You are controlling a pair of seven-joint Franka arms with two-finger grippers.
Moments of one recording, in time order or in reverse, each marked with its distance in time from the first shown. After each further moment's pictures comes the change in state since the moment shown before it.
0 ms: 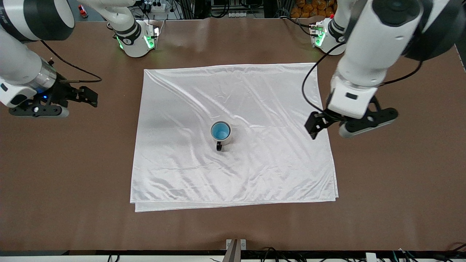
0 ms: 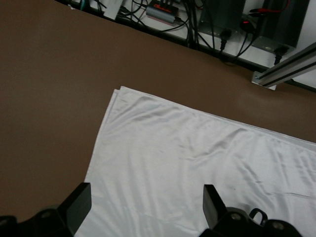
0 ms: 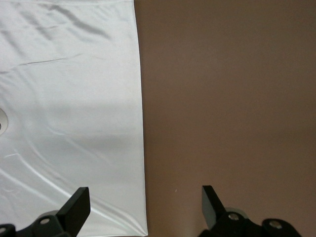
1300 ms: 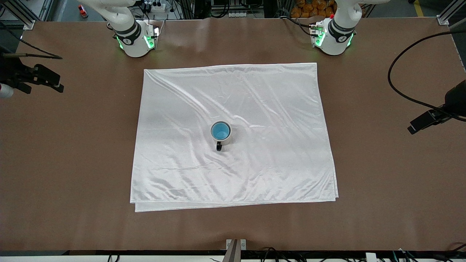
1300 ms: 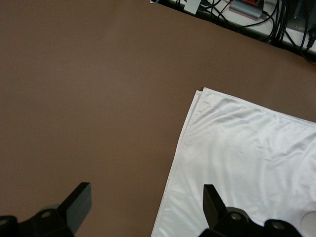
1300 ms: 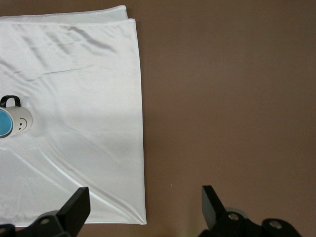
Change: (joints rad) left arm 0.379 -0.063 -0.002 -0.021 -0.094 -0.164 0.404; right arm 0.001 0.000 -0.094 0.199 0.056 -0.156 -0.104
